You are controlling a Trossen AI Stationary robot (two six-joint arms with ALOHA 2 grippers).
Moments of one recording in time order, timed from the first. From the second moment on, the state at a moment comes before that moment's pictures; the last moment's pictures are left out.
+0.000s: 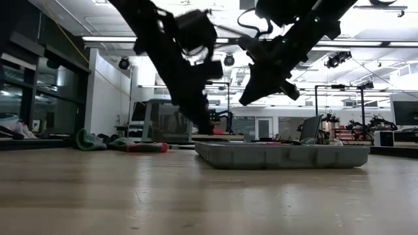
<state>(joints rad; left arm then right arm) 0.09 1.86 1.14 -0.26 -0.08 0.08 -0.04 1.53 0.90 -0.17 0.23 0.72</state>
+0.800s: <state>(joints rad) 0.14 1.96 1.17 -0.27 0.05 0.00 -0.04 1.53 0.90 -0.22 0.26 0.71</state>
